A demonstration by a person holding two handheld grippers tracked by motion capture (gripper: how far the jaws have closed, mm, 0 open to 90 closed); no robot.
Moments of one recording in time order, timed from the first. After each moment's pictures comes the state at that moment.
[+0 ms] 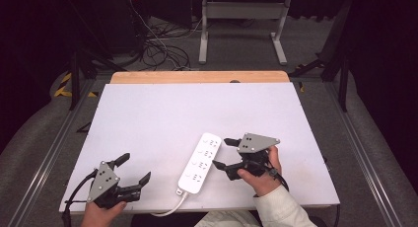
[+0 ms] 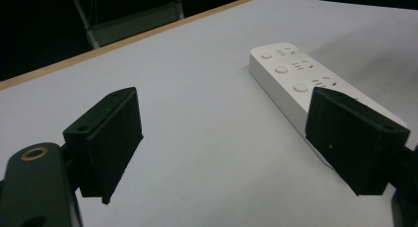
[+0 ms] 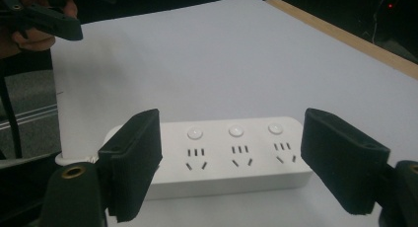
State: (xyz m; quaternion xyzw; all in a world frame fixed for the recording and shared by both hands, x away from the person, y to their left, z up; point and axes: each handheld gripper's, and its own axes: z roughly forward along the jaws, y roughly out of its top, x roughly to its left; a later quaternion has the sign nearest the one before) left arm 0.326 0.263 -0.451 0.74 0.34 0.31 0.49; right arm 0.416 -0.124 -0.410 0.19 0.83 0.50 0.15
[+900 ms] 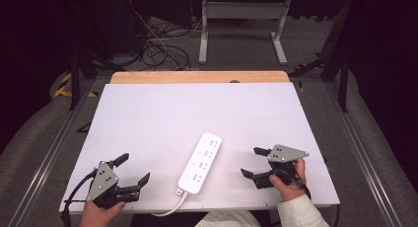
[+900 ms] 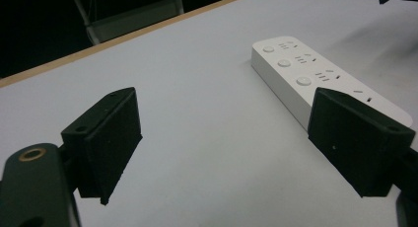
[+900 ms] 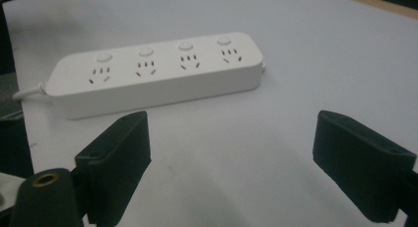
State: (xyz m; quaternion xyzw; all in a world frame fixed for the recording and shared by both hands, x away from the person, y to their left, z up) left arm 0.326 0.266 -0.452 0.75 0.34 0.30 0.48; right arm 0.413 -0.200 -0.461 0.25 0.82 0.49 0.15
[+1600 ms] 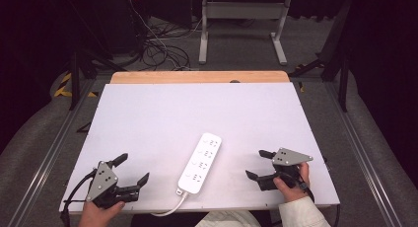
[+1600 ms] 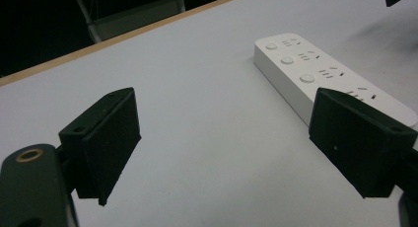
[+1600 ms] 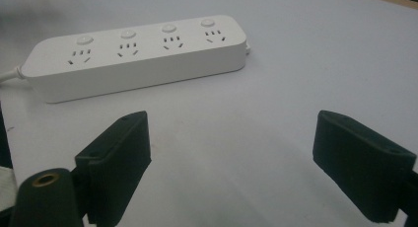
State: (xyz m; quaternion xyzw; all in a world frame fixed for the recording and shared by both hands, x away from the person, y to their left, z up) left arm 0.328 0.267 -0.453 0.75 0.34 0.31 0.48; right arm 0.410 -0.213 -0.473 0.27 0.82 0.48 0.16
